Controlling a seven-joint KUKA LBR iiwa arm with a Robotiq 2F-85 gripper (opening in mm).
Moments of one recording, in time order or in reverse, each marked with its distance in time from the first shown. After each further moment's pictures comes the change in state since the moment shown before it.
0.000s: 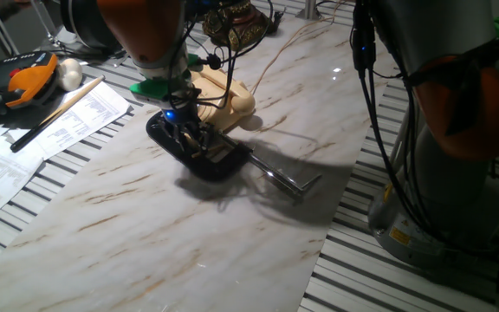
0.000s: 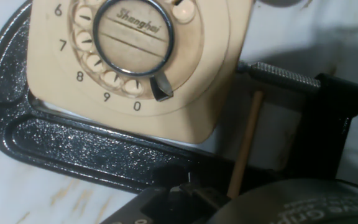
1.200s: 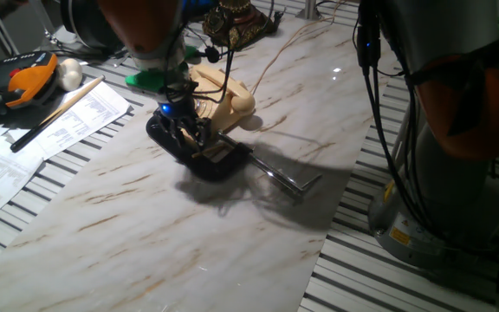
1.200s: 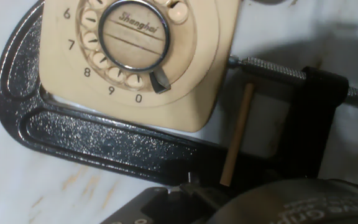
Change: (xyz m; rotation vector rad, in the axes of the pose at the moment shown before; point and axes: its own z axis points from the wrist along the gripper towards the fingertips) arm 0.006 -0.001 -0.021 -0.011 -0.002 0.006
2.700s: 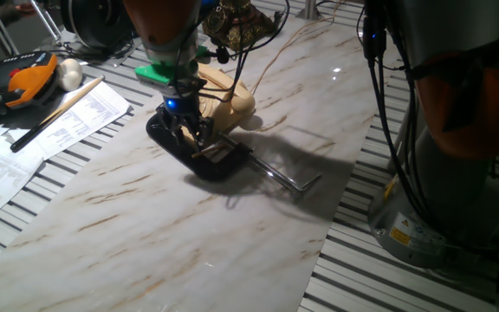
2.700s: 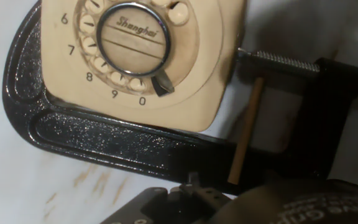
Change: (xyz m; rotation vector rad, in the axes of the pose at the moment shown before) arm -0.001 0.002 0.000 -0.069 0.074 0.022
